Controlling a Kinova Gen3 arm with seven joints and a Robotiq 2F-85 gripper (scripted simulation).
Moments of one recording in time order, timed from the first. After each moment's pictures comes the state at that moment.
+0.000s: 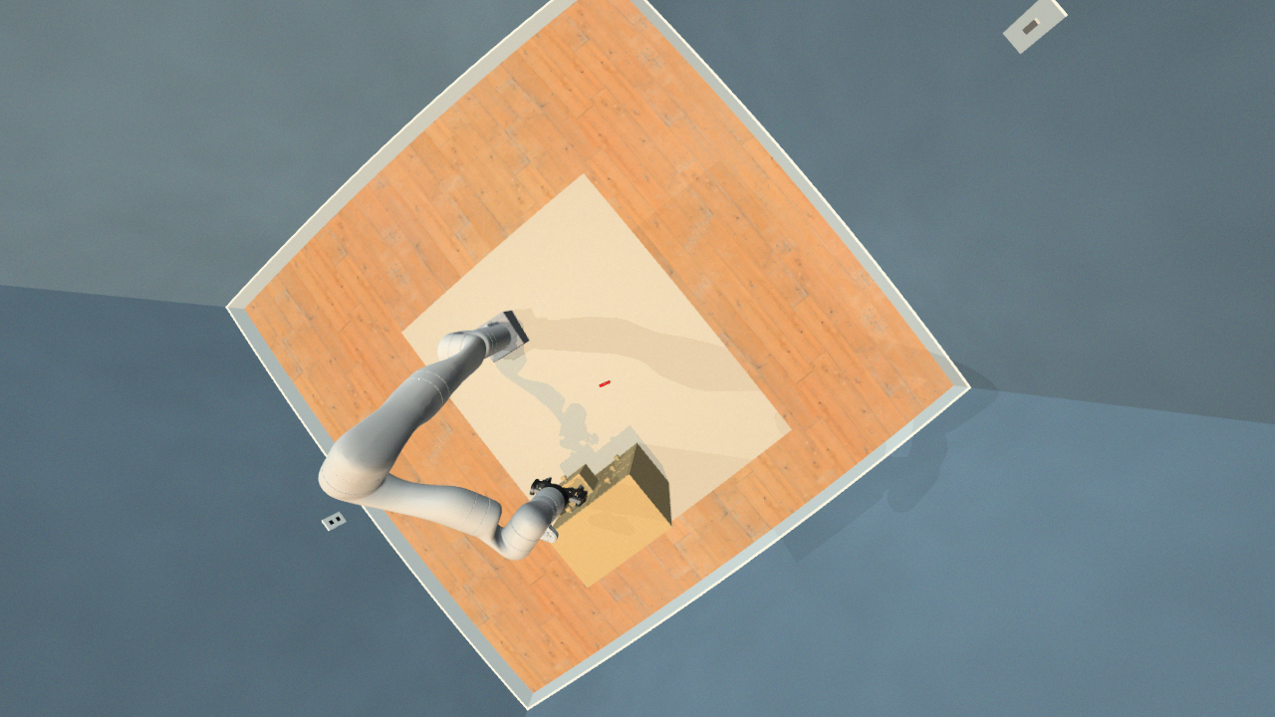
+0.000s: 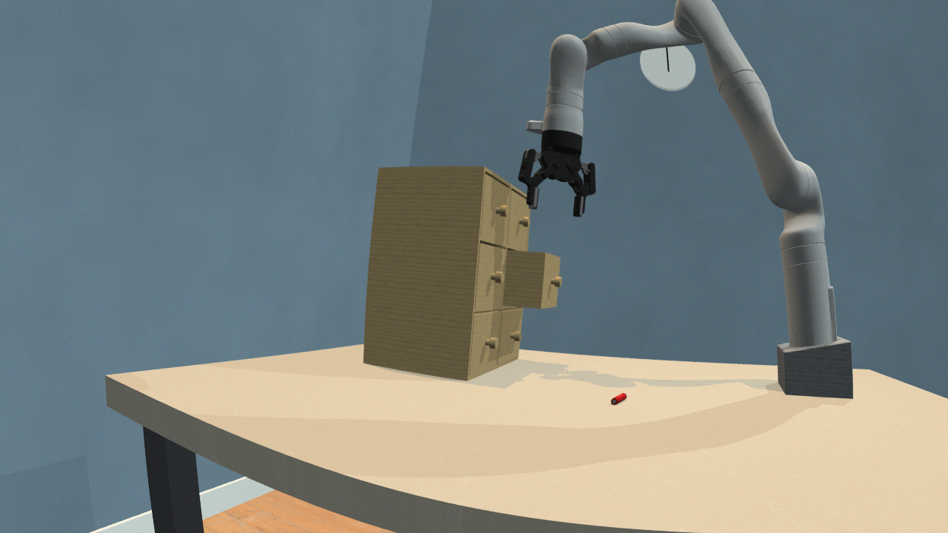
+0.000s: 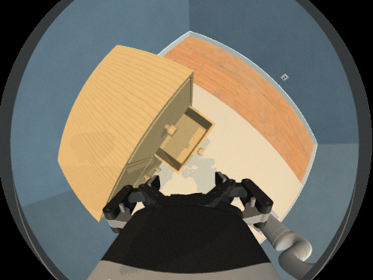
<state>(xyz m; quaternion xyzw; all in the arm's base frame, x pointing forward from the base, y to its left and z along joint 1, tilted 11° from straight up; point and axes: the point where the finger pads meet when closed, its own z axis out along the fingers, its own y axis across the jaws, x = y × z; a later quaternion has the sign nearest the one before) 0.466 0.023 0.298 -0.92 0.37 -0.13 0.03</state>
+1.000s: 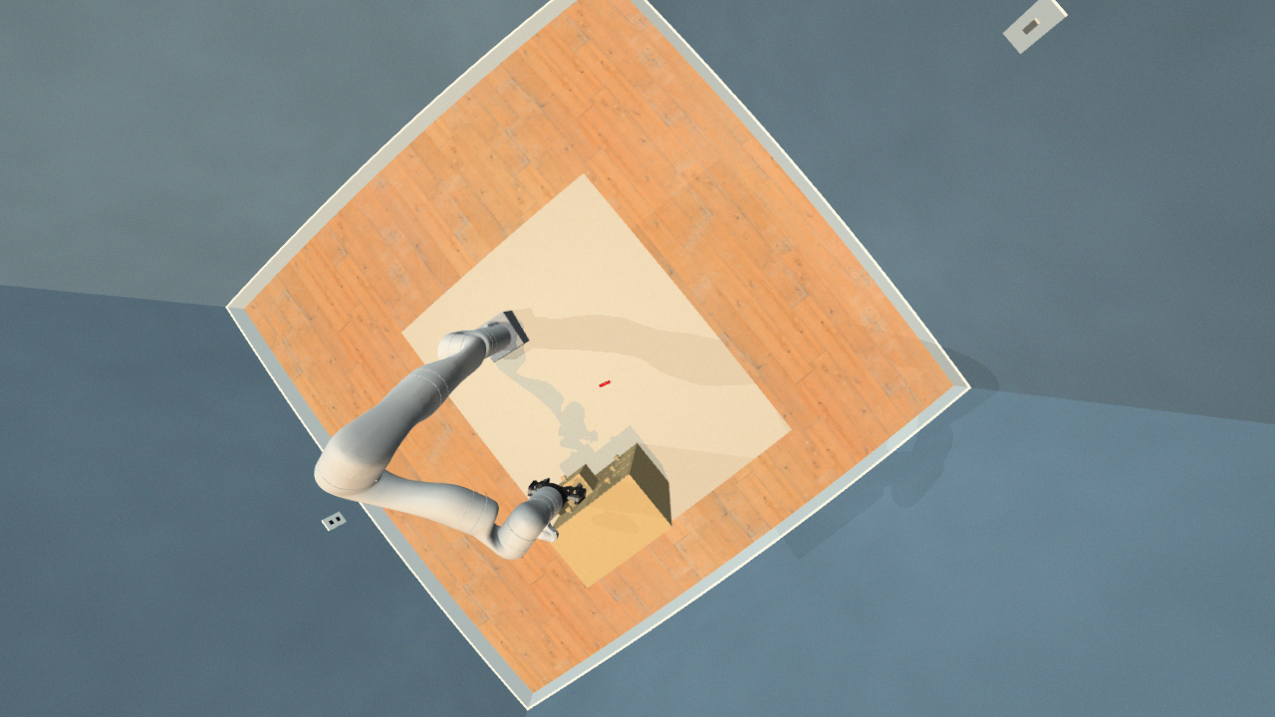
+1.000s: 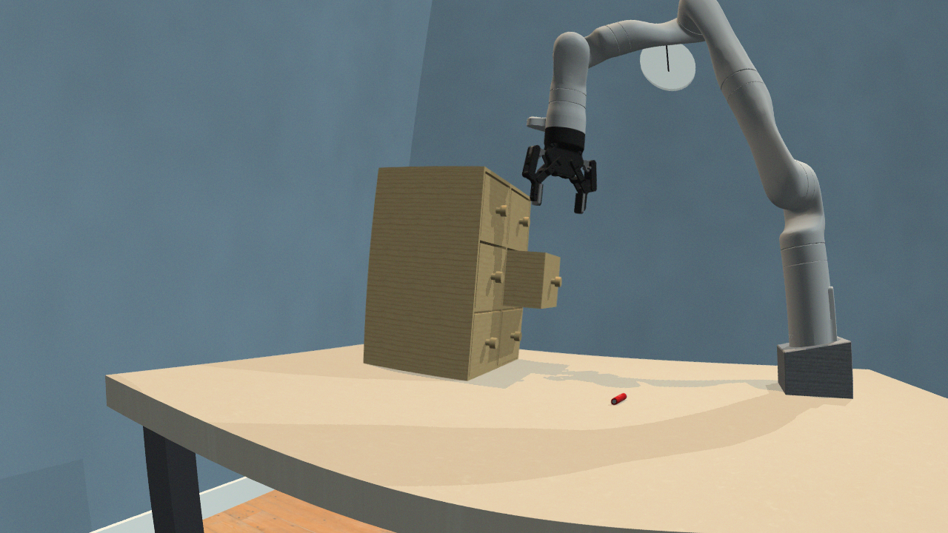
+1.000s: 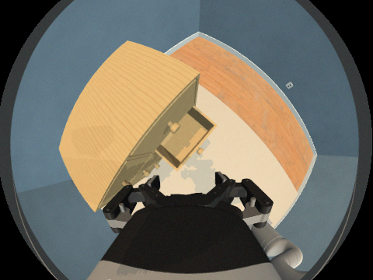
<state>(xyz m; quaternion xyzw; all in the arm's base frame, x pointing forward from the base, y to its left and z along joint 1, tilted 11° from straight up) 0.460 0.023 0.303 -0.94 0.33 -0.13 0.03</state>
